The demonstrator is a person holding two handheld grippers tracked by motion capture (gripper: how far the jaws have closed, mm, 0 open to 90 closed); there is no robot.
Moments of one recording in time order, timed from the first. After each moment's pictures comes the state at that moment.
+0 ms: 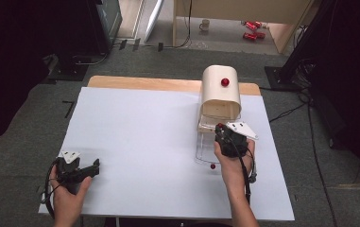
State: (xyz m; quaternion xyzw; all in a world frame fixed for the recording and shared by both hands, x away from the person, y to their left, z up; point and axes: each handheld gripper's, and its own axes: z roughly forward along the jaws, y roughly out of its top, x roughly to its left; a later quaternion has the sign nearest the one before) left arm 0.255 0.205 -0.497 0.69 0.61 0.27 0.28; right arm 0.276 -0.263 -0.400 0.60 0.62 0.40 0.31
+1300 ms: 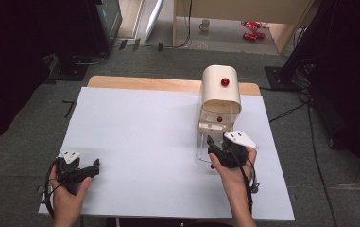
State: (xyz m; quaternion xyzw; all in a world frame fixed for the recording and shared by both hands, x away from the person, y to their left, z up) left arm 0.255 0.205 -0.497 0.69 0.61 0.27 0.28; right arm 0.248 -0.259 -0.408 0.58 0.64 0.42 0.28
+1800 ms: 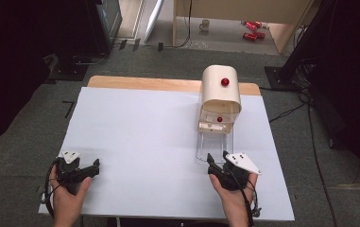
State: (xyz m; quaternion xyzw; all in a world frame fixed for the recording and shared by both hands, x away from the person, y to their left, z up) left arm 0.255 0.205 -0.497 0.69 0.61 0.27 0.28; right arm 0.197 -0.256 -0.427 0.59 0.63 0.42 0.28
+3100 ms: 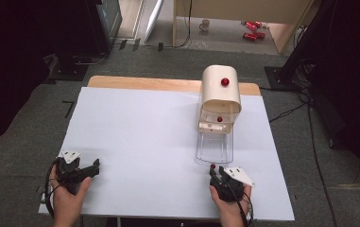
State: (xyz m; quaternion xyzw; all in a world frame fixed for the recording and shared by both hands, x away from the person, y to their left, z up) left arm 0.255 0.205 -0.497 0.69 0.61 0.27 0.28; right arm 0.184 -0.259 -0.488 0.63 0.63 0.39 0.25
